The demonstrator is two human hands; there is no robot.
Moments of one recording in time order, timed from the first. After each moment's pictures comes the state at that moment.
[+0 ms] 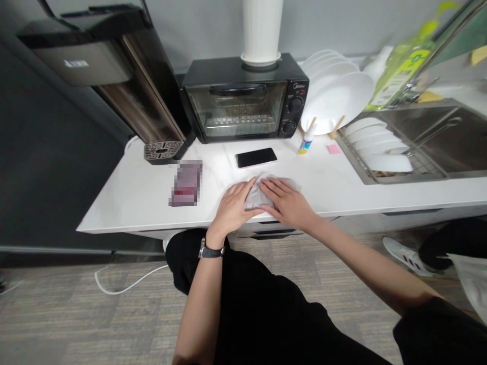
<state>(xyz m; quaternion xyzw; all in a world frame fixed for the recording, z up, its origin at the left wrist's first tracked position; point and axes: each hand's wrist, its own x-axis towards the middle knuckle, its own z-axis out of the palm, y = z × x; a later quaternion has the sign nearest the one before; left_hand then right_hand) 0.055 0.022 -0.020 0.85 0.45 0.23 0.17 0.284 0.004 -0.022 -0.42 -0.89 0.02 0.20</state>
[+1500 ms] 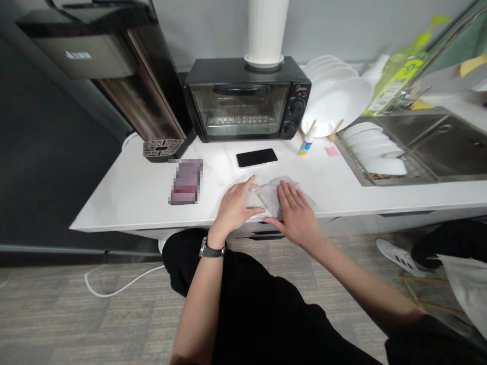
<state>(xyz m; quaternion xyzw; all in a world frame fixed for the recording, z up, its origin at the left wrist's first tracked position) 0.058 0.022 -0.021 0.82 0.46 0.26 0.21 0.283 -0.035 -0.045 -0.54 -0.81 -0.02 0.22</state>
